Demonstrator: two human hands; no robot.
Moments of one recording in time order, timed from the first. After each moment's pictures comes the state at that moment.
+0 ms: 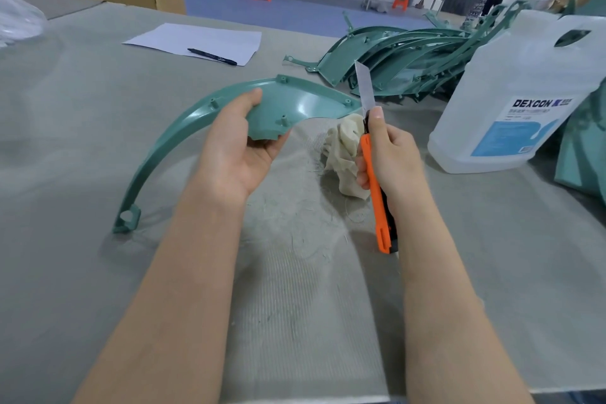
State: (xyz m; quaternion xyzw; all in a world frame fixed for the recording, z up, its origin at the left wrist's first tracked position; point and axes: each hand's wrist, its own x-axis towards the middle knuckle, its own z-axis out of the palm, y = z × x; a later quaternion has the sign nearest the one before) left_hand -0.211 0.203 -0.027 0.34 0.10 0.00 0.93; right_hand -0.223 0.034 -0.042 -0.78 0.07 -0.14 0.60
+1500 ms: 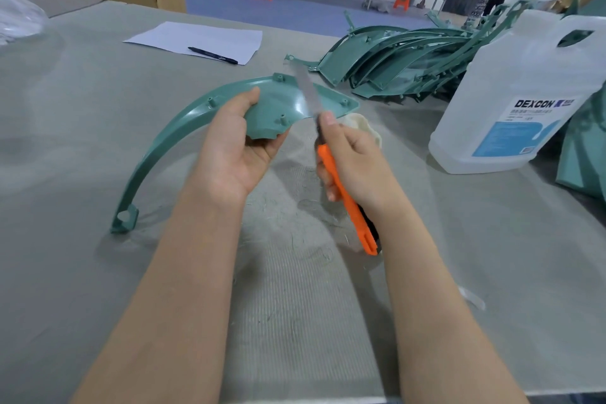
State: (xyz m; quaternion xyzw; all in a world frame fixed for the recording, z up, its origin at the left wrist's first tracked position) left_hand -0.208 0.206 -0.030 0.34 0.08 0.01 0.94; right_hand -0.236 0.064 -0.041 -0.78 -0.07 -0.05 0.61
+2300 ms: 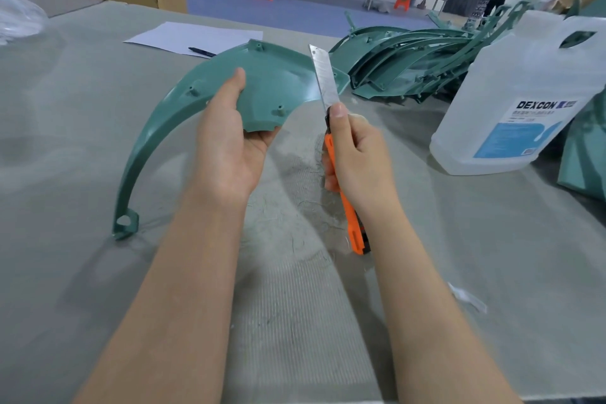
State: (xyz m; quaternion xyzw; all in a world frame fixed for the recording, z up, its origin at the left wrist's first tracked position) left_hand -0.219 0.199 -0.019 0.30 0.04 0.10 0.95; right_hand -0.234 0.072 -0.042 -0.79 -0.04 -0.17 0.59
